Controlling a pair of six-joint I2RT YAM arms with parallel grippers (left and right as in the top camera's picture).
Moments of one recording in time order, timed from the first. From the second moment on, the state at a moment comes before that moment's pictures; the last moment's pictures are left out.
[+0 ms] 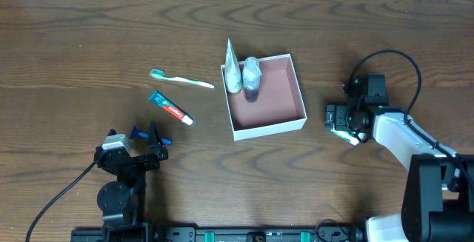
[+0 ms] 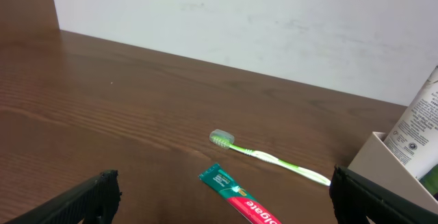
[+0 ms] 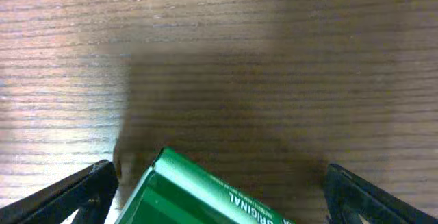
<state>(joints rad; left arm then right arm) 0.11 0.01 0.03 -0.13 0.02 -0.20 0.01 1.63 0.75 -0.34 -0.01 0.06</state>
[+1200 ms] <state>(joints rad) 0.11 0.01 0.03 -0.13 0.02 -0.20 -0.04 1.68 1.01 -0.87 -0.02 0.63</state>
